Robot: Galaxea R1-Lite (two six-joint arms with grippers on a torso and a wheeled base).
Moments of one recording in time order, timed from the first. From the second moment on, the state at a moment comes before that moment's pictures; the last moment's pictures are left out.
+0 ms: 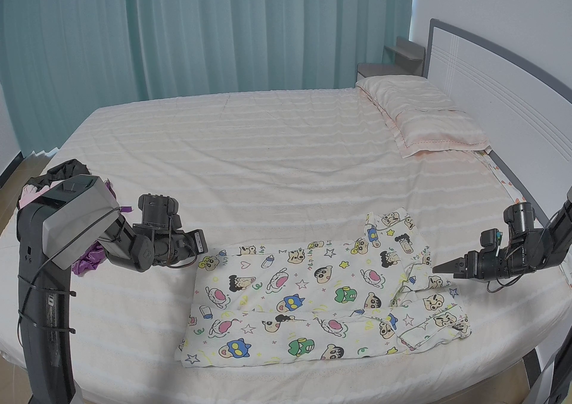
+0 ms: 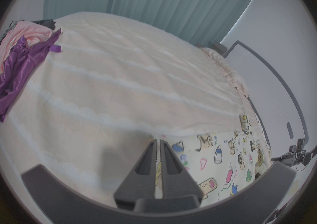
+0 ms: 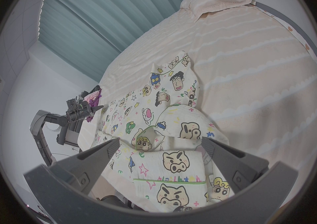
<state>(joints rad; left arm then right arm) -0.13 2.43 -1.19 -0.59 -0.19 -0.39 -0.14 2.03 -0.69 -0.41 0.64 0.08</state>
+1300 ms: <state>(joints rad) -0.17 2.50 -1.21 -0.60 -0.20 -0.42 -0.13 2.05 -0.70 -0.41 0.64 0.07</state>
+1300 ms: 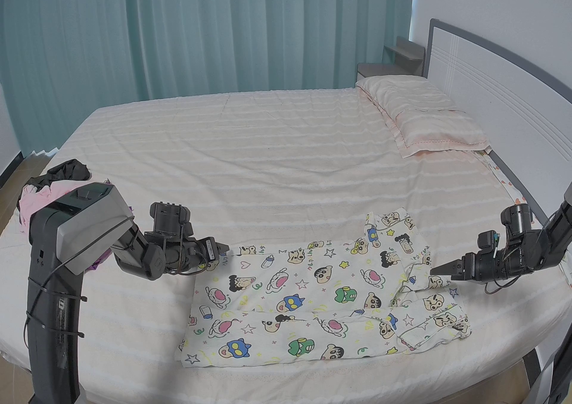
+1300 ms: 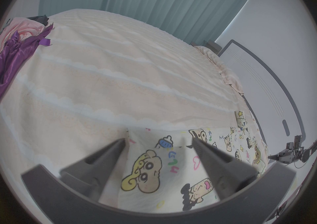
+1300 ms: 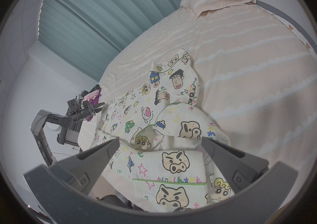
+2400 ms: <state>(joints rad) -0.17 2.54 -1.35 -0.61 0.02 -0.52 -0.06 2.35 -1.22 -0.37 0.46 0.28</state>
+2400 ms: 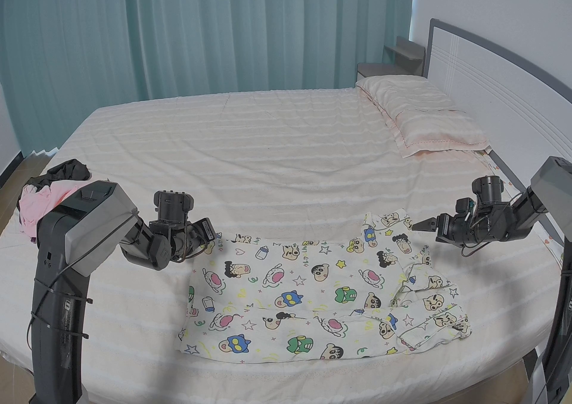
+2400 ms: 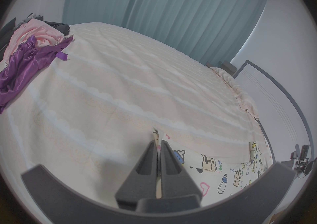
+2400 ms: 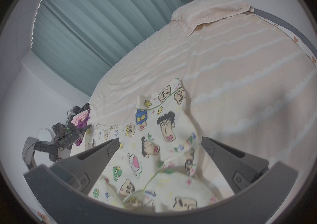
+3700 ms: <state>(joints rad) -0.19 2.52 -1.31 -0.60 0.03 -0.53 -0.03 2.64 -1.61 -0.26 0.61 0.34</state>
